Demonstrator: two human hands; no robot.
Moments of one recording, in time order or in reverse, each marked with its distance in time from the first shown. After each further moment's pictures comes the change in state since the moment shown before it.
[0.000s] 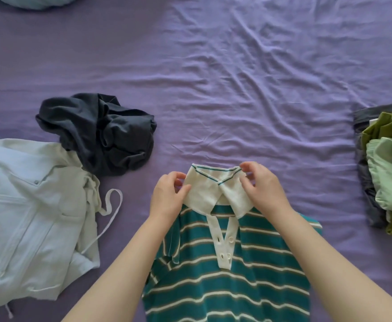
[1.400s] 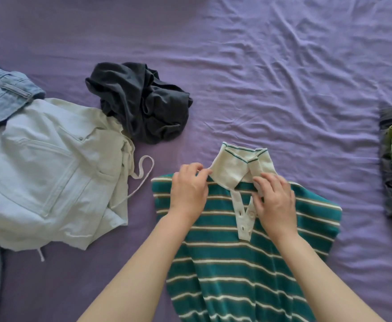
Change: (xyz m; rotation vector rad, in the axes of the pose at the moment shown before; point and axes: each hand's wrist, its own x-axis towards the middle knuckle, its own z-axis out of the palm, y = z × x) left_hand -0.068 -0.018 -0.014 0.370 0.141 0.377; right_hand -0.093 -0.007 0.049 -0.358 0.187 -0.178
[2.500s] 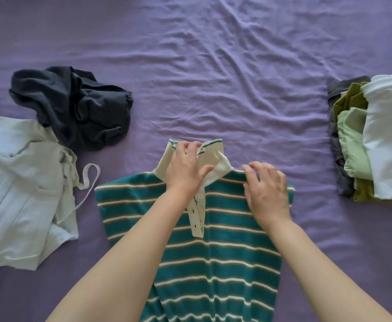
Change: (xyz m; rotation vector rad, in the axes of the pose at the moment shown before) left_hand 0.063 0.085 0.059 -0.109 -0.135 -0.154; right_hand 0.007 0.089 -0.031 -0.228 0.081 -0.110
